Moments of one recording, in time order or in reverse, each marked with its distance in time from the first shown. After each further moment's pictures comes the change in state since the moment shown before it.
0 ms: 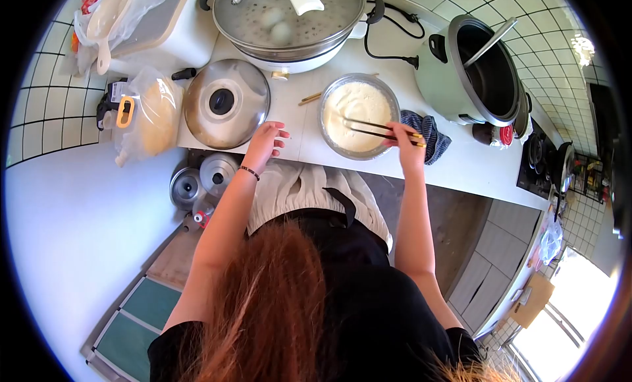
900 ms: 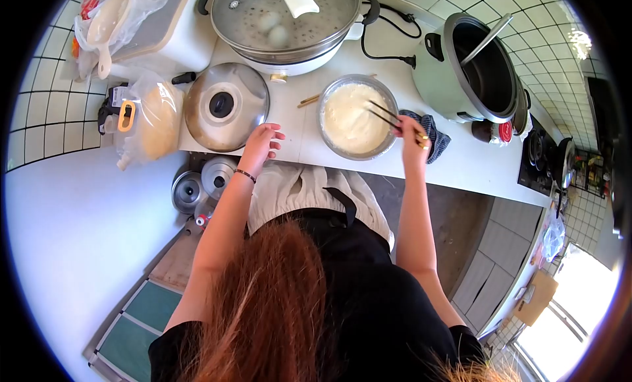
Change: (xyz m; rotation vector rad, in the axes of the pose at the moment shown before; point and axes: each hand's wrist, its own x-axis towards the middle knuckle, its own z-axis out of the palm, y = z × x) left_hand -0.011 0.009 -0.004 -0.017 0.004 0.013; right_hand 0.004 0.004 -0.004 -0.103 0.165 -0.234
